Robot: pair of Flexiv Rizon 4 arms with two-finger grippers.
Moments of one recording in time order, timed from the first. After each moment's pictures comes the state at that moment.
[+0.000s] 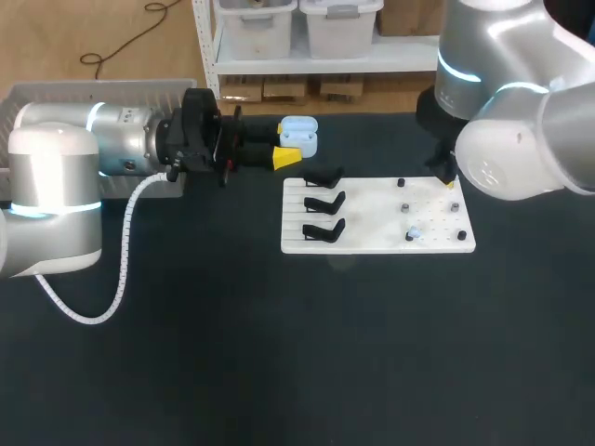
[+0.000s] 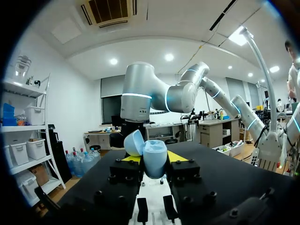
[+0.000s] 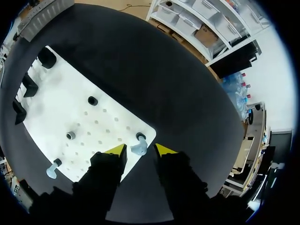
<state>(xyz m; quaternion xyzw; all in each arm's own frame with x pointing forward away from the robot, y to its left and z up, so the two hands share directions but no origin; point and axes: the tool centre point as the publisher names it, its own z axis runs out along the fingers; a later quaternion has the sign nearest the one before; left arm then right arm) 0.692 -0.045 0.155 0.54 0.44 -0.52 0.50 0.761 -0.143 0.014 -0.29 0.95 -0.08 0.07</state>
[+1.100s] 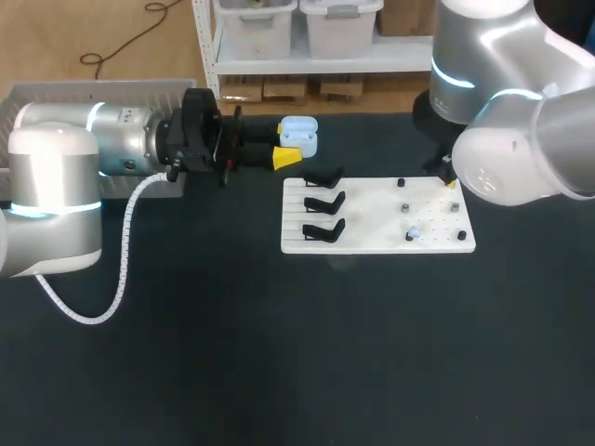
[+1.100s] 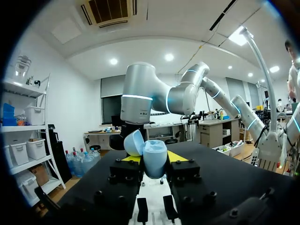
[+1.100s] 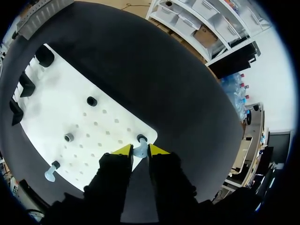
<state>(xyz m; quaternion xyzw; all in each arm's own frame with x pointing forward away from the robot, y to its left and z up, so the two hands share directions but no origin) 0.692 -0.045 0.155 0.54 0.44 -0.52 0.50 0.762 -0.141 0.010 -0.30 0.95 -0.09 0.07</state>
